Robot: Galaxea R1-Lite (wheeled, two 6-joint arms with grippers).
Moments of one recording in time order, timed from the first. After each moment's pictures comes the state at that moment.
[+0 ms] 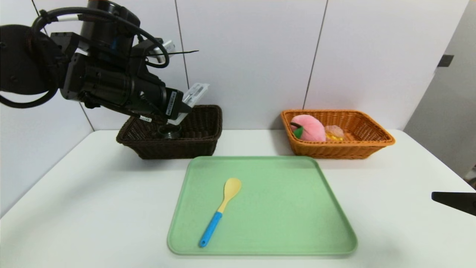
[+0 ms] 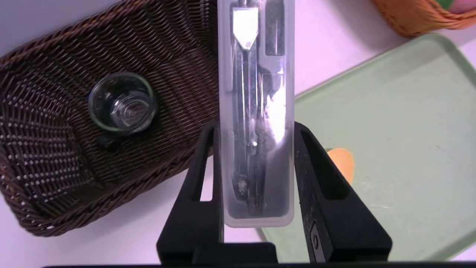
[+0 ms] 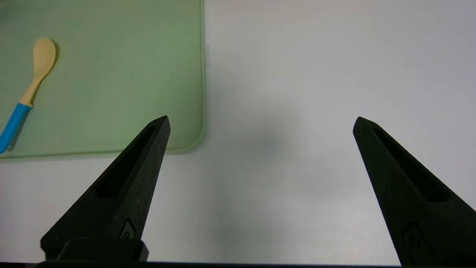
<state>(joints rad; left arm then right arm) -0.39 1.76 -1.67 0.43 -0.04 0.05 0.29 1.00 -0.93 0.60 -0.15 0.34</state>
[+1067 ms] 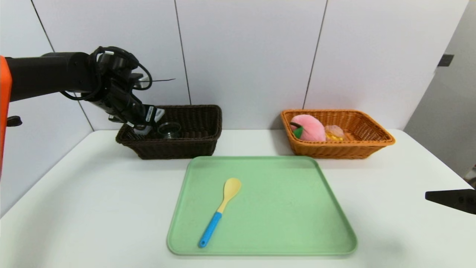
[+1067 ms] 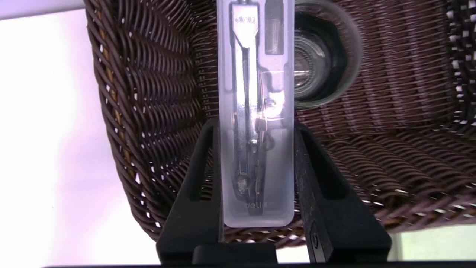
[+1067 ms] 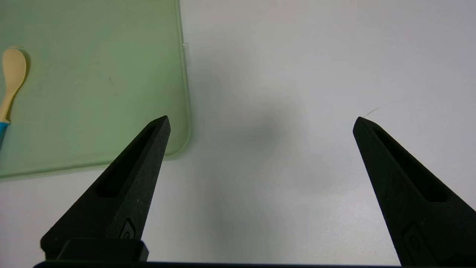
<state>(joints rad) -0.10 2.11 -1.97 0.65 0.04 0.02 0.25 1.06 -0.92 0.60 -0.16 0.37</state>
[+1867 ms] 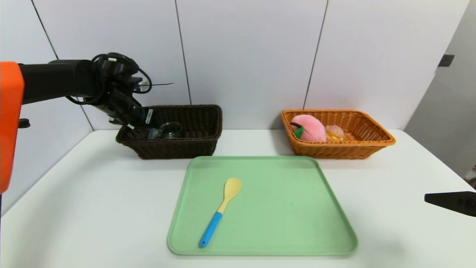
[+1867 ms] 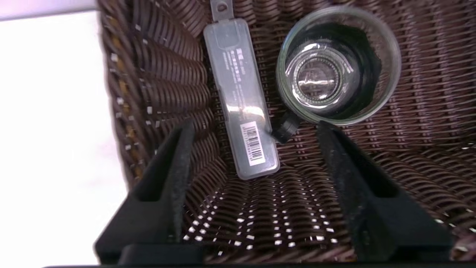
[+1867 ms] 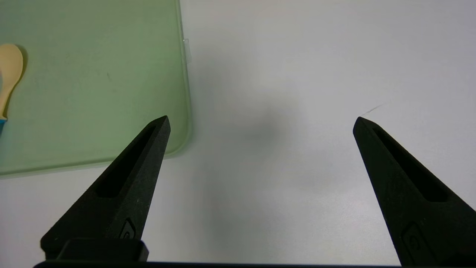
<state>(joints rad) -0.09 2.13 -1.97 0.61 0.05 0.02 0.25 1.06 -0.91 0.61 -0.15 0.37</state>
